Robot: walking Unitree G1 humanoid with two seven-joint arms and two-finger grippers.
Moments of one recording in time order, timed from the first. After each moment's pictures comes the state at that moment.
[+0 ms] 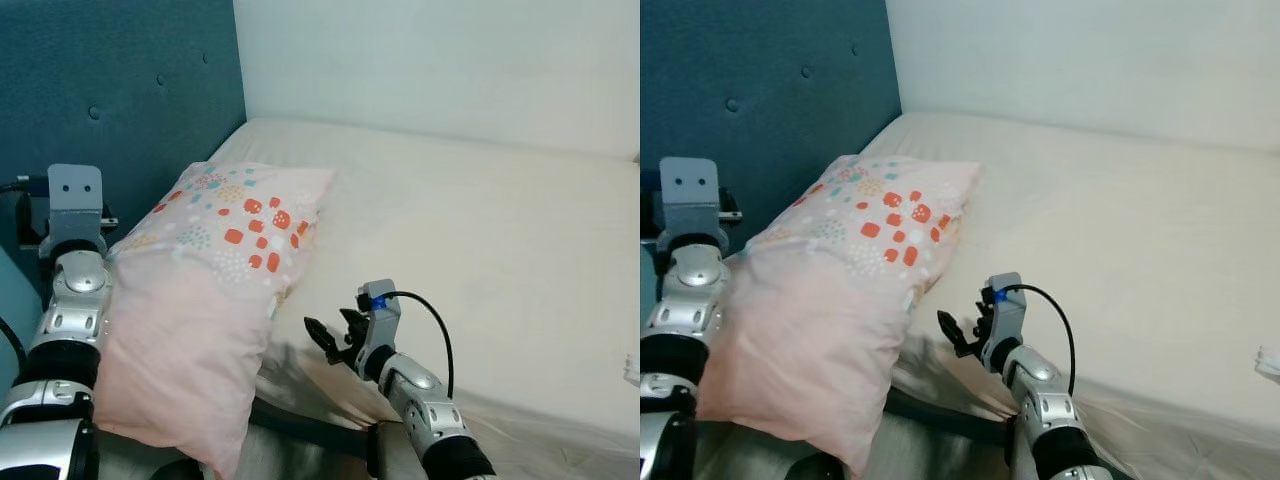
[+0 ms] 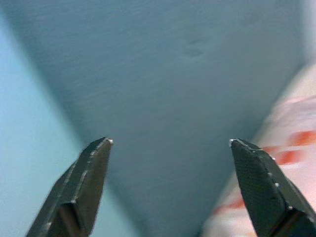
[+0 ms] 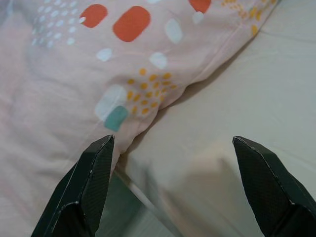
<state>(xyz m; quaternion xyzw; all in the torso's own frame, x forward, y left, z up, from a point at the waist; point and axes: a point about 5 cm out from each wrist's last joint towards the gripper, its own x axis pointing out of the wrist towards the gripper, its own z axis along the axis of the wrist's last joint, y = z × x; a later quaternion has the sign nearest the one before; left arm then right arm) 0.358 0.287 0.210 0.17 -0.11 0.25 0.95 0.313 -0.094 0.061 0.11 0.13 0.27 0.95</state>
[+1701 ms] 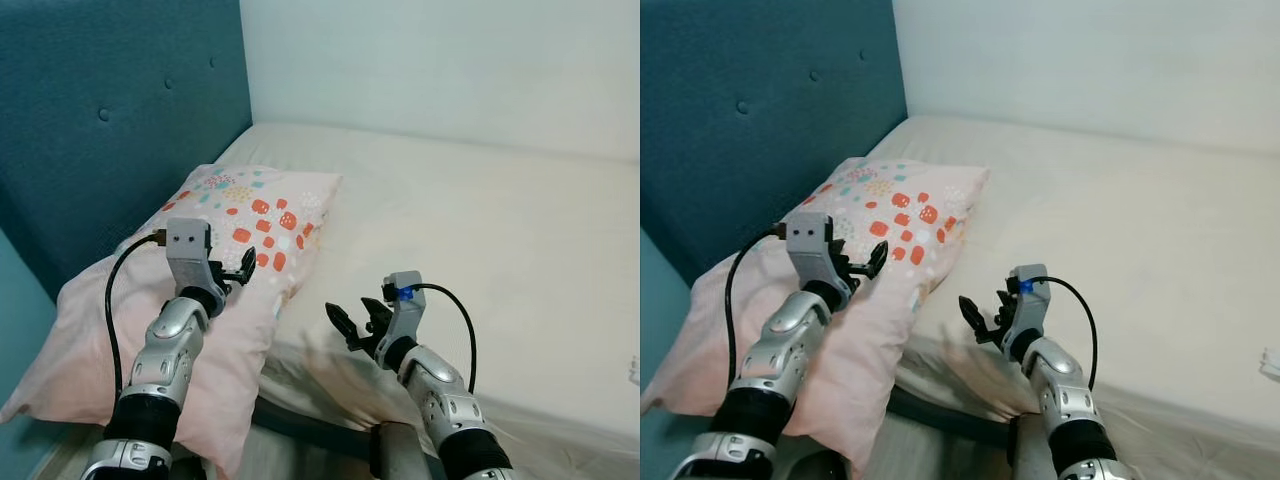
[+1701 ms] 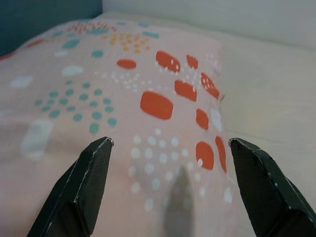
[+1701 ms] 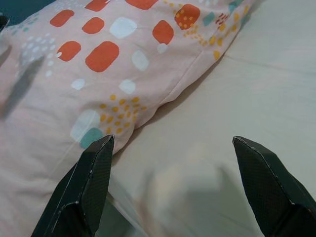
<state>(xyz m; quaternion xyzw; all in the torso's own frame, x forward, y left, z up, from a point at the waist) 0.347 0.166 0.134 -0.07 0.00 -0.05 1.00 0.322 -0.128 0.071 0.12 0.10 0.23 0.96</state>
